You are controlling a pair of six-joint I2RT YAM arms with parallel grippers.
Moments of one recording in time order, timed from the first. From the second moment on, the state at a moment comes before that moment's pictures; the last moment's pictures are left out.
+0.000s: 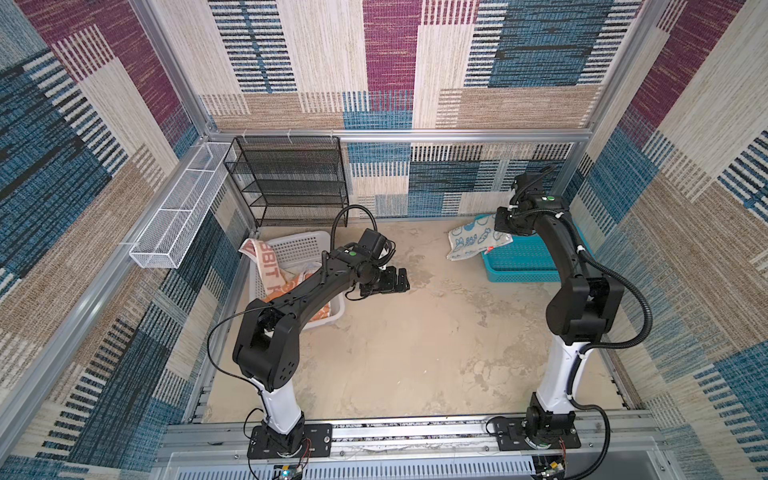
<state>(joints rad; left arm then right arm) -0.53 1.79 1.47 -0.75 0.30 -0.47 -0.01 2.01 2.04 -0.97 0.01 0.18</state>
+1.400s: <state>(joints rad) -0.59 1.82 1.58 -0.77 0.36 -0.49 -0.08 2.14 1.74 -0.56 0.53 -0.31</state>
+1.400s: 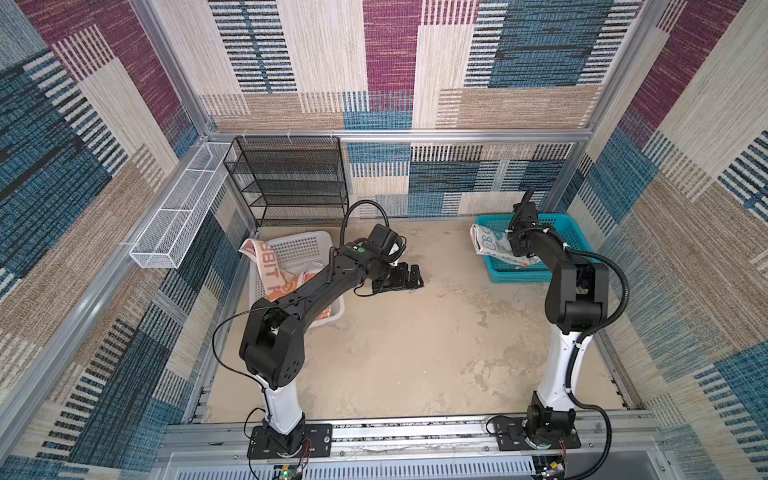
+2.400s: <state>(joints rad) -0.61 1.94 1.76 -0.84 0.35 -0.47 -0.20 2.28 1.86 -0.52 0.53 -0.37</state>
